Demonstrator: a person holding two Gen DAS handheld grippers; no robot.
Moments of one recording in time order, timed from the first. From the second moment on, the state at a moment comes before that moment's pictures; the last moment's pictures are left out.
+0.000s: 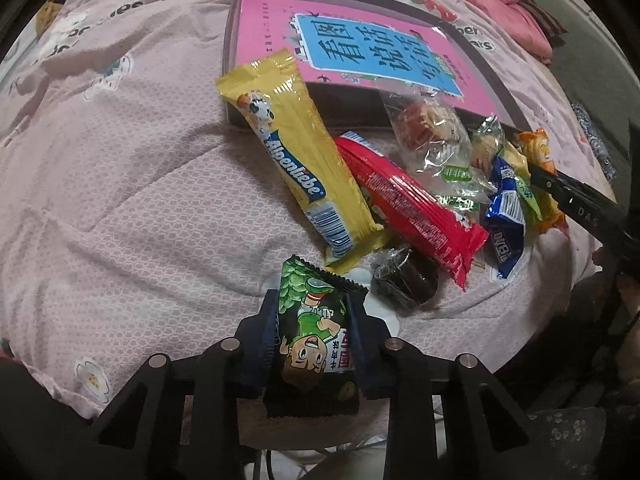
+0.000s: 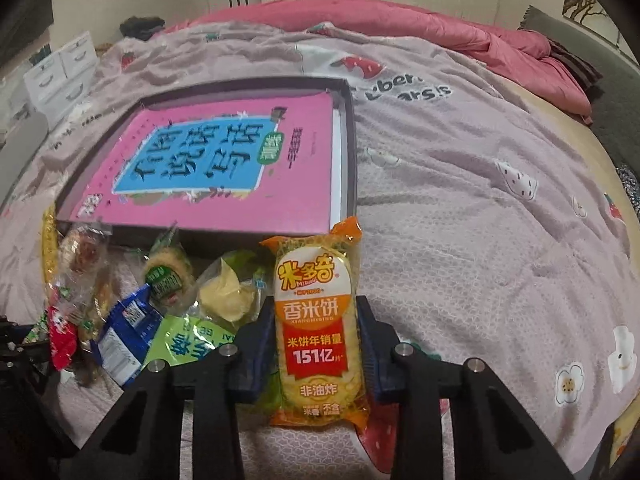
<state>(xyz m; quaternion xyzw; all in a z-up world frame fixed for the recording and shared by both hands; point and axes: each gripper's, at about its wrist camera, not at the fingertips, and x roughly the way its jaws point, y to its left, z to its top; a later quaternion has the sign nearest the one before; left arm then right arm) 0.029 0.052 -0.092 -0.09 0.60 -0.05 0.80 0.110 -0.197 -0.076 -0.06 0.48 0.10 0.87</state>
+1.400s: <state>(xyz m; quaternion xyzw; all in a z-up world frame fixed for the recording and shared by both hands) 0.048 0.072 0.003 -0.14 0.47 -0.04 0.87 0.093 -0.203 -0.017 0.01 0.37 0.15 0.92</state>
